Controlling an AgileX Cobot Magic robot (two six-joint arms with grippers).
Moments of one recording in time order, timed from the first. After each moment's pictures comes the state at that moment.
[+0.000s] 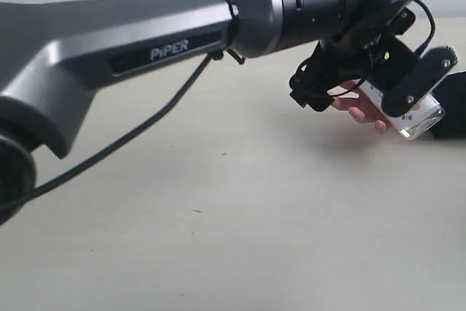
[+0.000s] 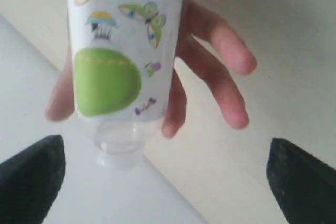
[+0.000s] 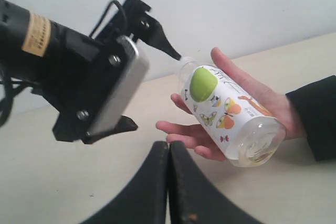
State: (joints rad) left arm -0.91 2.31 -2.11 0.42 0.85 1.30; right arm 0.26 0.19 -0.01 0.21 0.07 0.17
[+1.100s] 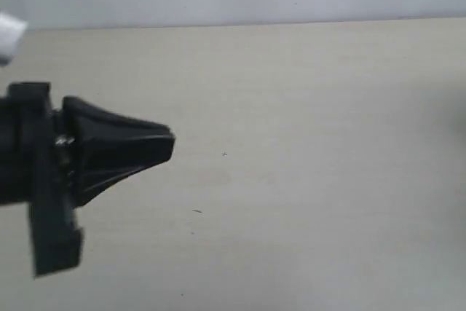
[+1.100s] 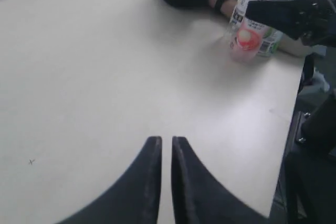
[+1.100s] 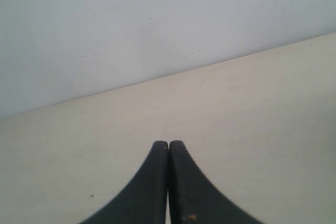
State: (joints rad) left arm -0.57 0.95 -0.47 -1.59 0.44 1.56; right arm 0.26 0.19 -0.01 0.21 0.07 0.17
